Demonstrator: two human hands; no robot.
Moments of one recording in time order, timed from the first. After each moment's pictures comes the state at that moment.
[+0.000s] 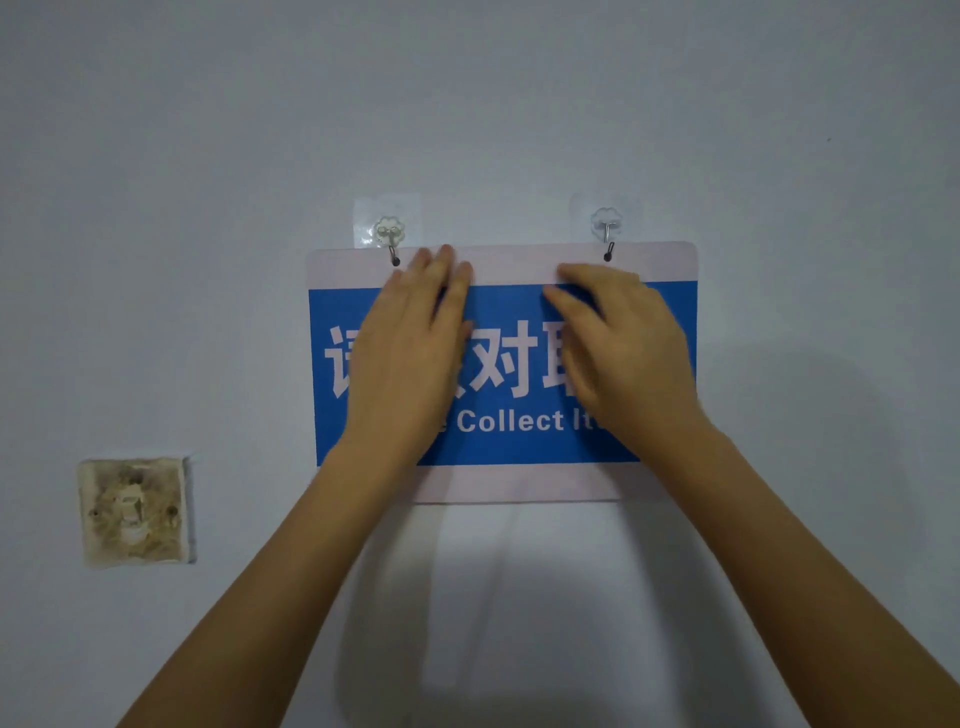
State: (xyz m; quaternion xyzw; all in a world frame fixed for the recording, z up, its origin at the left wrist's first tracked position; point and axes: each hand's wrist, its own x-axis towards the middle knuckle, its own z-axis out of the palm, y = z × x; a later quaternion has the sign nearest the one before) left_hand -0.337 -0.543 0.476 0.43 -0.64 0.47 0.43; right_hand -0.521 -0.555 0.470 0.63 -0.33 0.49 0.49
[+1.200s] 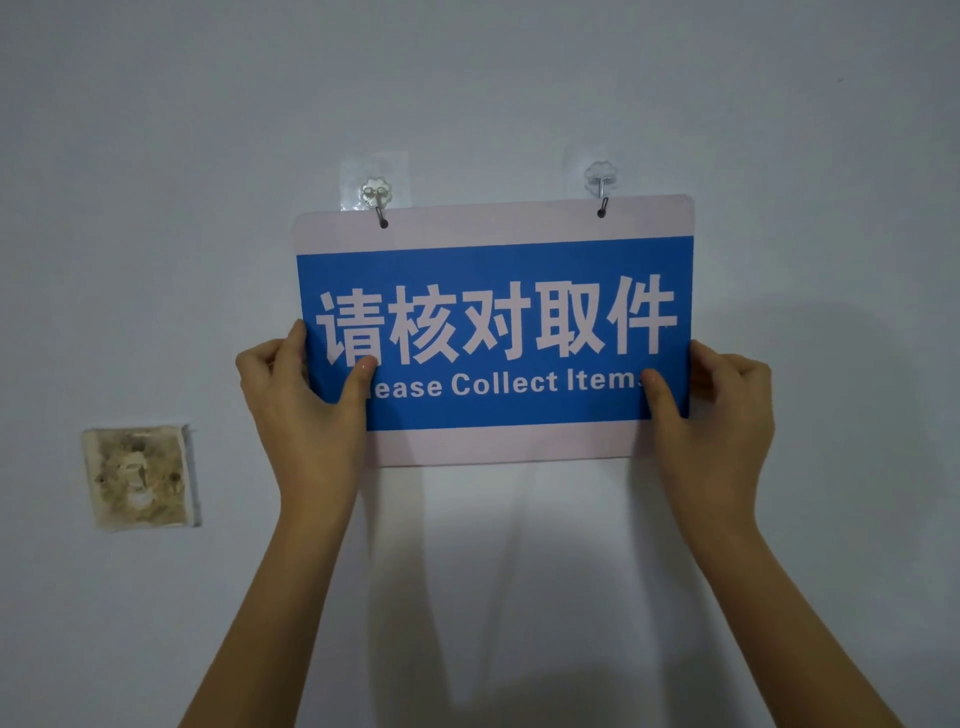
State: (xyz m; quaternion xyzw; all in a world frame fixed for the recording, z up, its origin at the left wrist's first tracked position) left_hand -0.296 -0.538 0.411 0.46 -0.49 0.11 0.74; right_hand -0.549 -0.546 0.386 0.50 -0.42 0.75 0.10
